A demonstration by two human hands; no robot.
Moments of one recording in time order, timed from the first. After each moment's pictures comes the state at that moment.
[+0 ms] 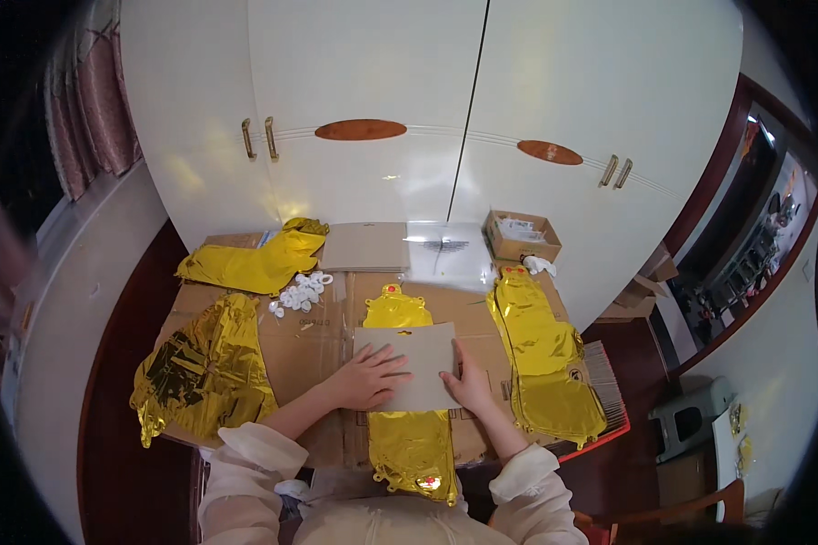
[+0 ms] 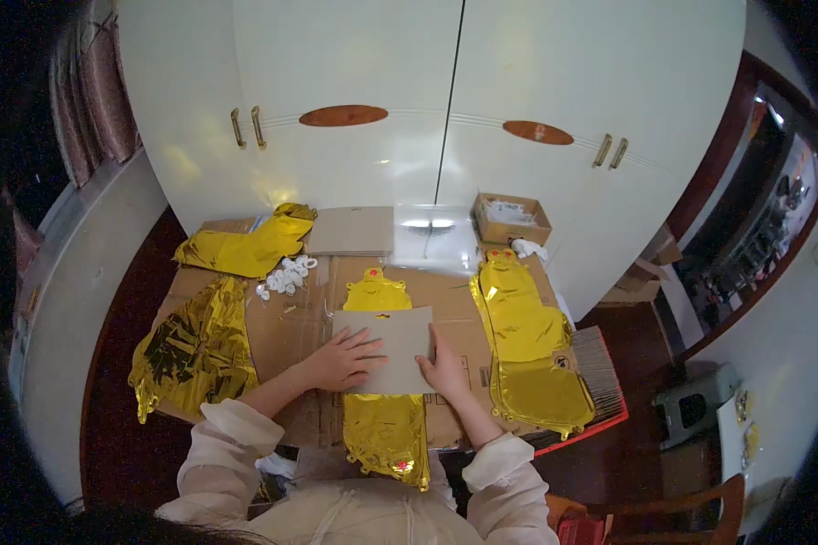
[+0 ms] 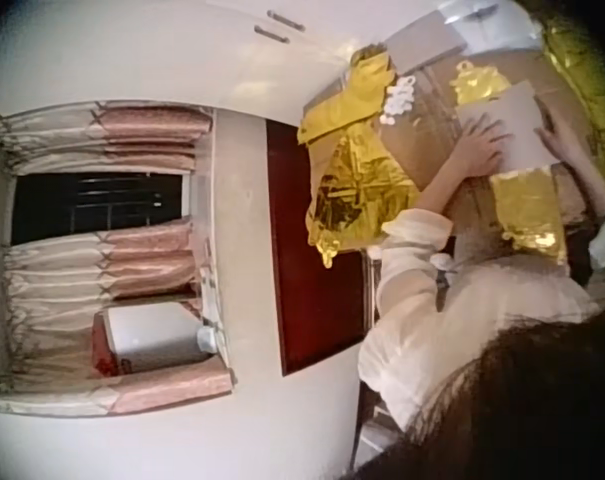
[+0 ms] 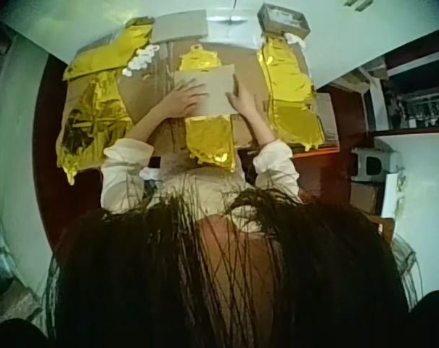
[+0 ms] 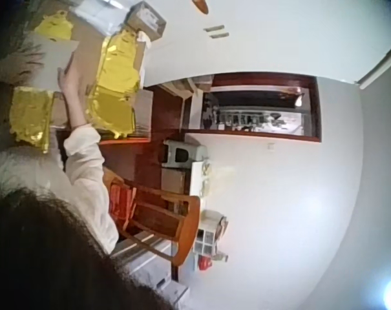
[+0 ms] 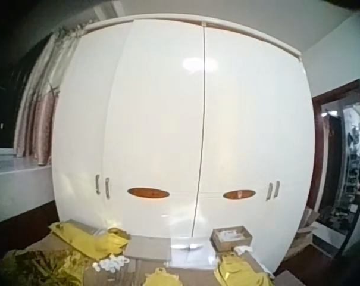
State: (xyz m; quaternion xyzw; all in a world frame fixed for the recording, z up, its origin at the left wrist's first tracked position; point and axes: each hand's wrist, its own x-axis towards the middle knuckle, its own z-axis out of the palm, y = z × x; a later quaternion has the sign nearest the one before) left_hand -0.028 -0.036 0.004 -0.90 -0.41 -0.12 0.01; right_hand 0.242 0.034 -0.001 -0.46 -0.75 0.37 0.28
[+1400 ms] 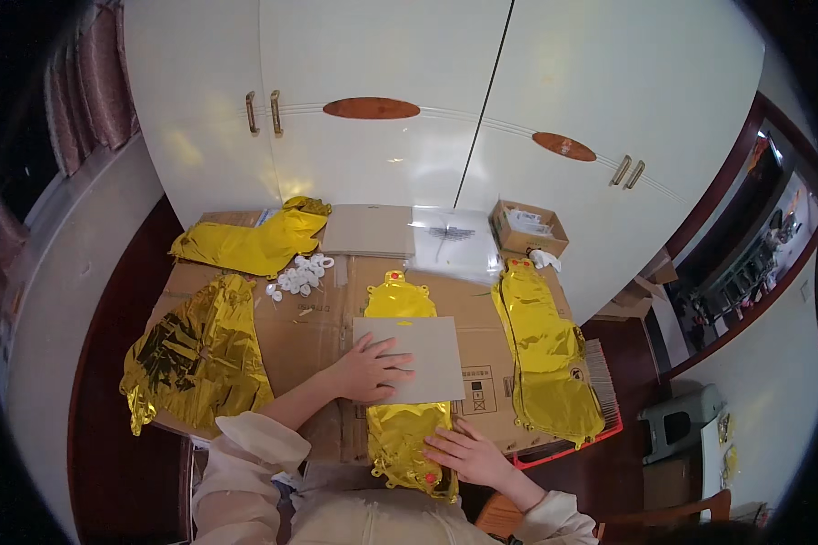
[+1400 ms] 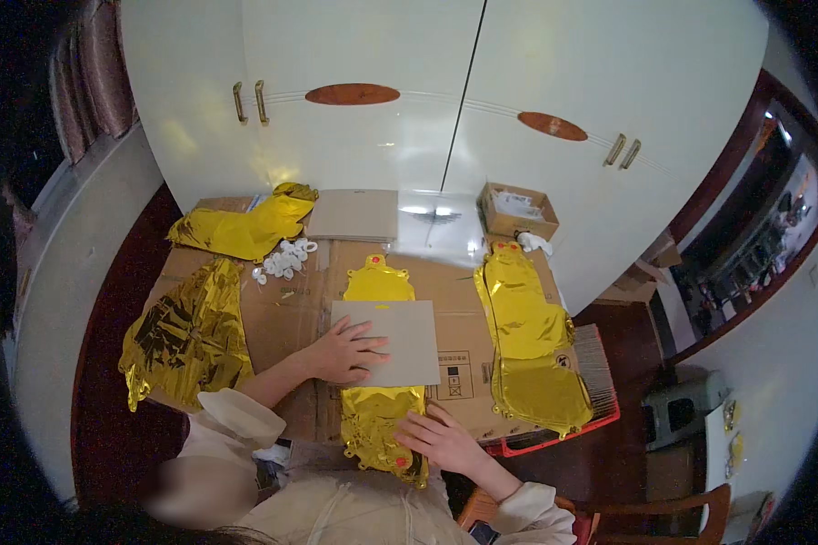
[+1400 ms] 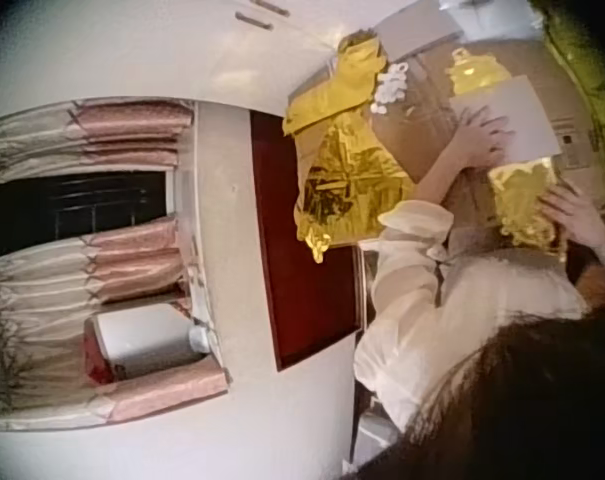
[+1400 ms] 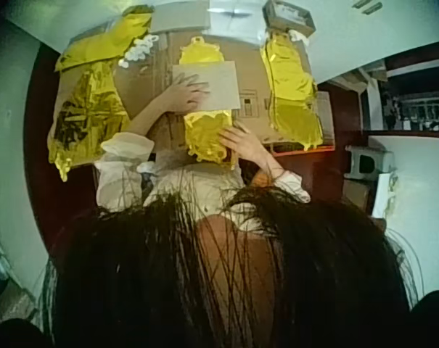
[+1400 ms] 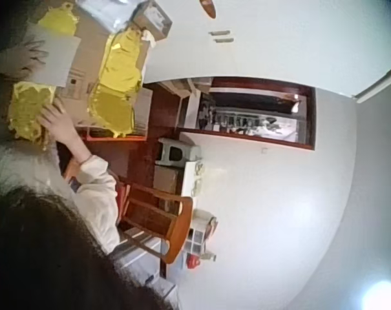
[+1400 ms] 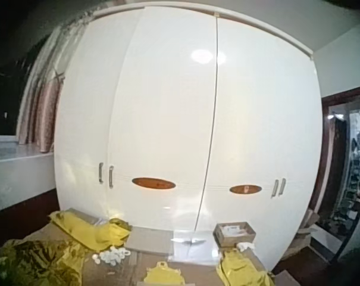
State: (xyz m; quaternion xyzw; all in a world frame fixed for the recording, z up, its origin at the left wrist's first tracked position) left_hand -0.026 -0.030 0.001 -0.89 -0.44 -0.07 -0.05; right_hand 0.306 -0.078 0.021 -0.11 -0.99 0.03 0.06
